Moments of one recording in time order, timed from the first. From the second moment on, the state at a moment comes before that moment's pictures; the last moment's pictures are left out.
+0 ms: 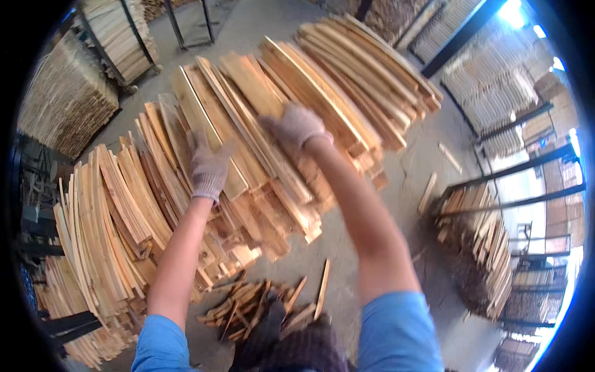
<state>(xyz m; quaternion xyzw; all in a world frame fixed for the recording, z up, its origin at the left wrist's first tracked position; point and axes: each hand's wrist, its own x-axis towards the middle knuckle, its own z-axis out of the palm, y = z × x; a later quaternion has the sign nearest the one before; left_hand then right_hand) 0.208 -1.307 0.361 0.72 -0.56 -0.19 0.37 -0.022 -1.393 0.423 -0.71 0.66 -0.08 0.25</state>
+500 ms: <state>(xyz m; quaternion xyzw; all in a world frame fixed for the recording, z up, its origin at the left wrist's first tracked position) 0.189 -1.313 0.377 0.75 -0.55 -0.18 0.33 -0.062 -1.399 0.411 -0.70 0.65 -0.16 0.24</state>
